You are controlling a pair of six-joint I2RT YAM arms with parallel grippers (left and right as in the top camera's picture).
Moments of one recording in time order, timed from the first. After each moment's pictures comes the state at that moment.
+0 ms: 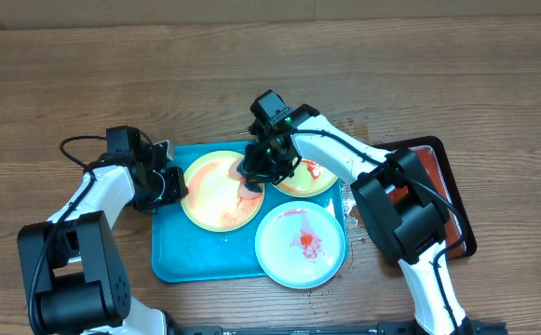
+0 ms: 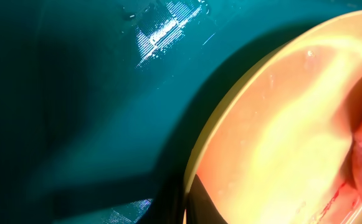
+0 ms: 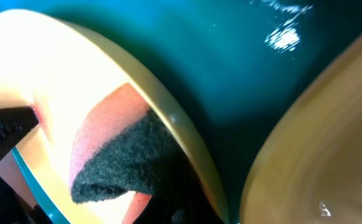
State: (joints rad) left arm 0.18 1.73 0.90 -0.57 0.34 -0.02; right arm 0.64 2.28 1.68 -0.78 -0.50 0.53
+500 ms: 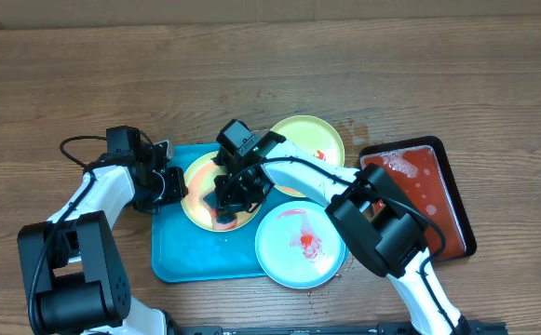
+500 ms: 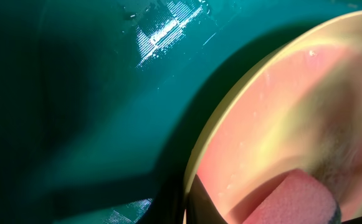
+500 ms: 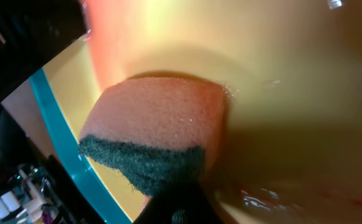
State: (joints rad) left arm 0.18 1.73 0.90 -0.57 0.34 -0.03; right arm 0.80 2.30 1.66 -0.70 -0.64 0.54
